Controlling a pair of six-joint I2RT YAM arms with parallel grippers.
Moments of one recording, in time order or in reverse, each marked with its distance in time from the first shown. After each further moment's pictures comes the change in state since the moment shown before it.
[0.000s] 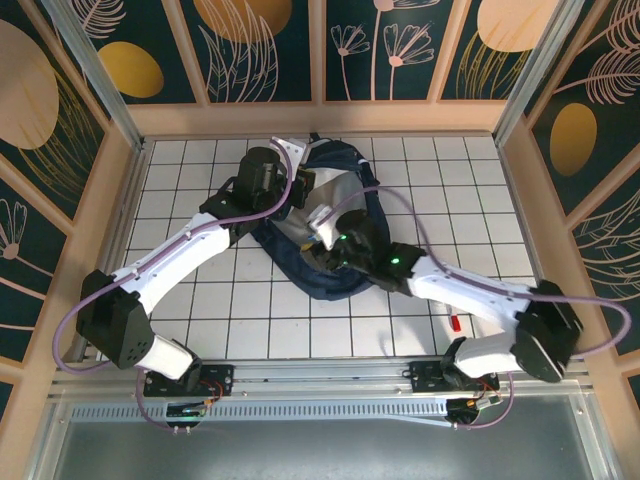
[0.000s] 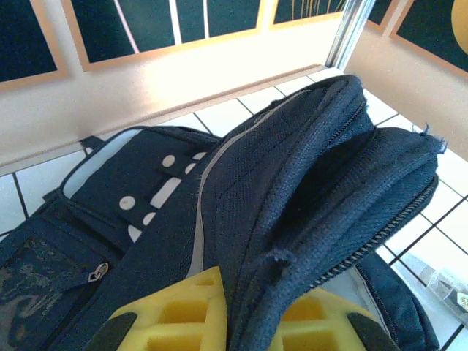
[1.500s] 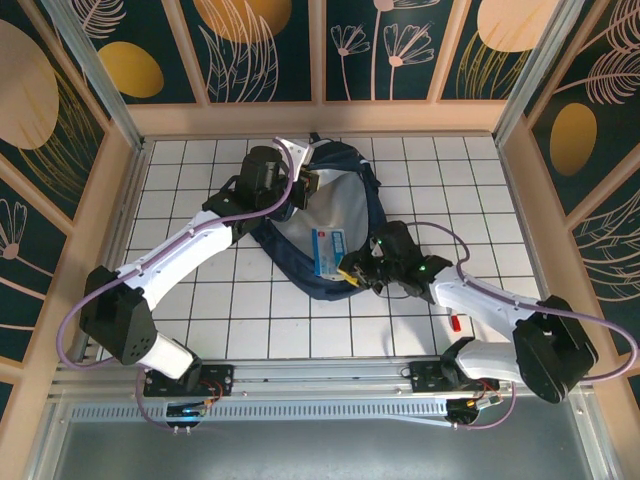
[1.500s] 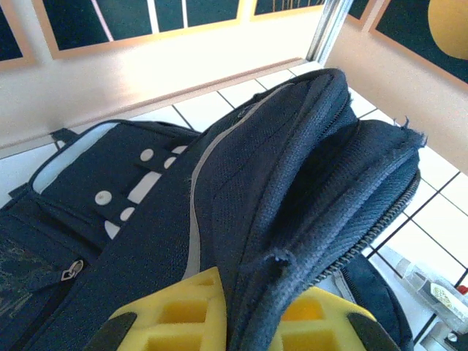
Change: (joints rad) left arm 0.003 0.025 0.011 0.000 0.061 -0.026; right arm -0.241 -0.049 -0.294 0.015 -0.436 1.200
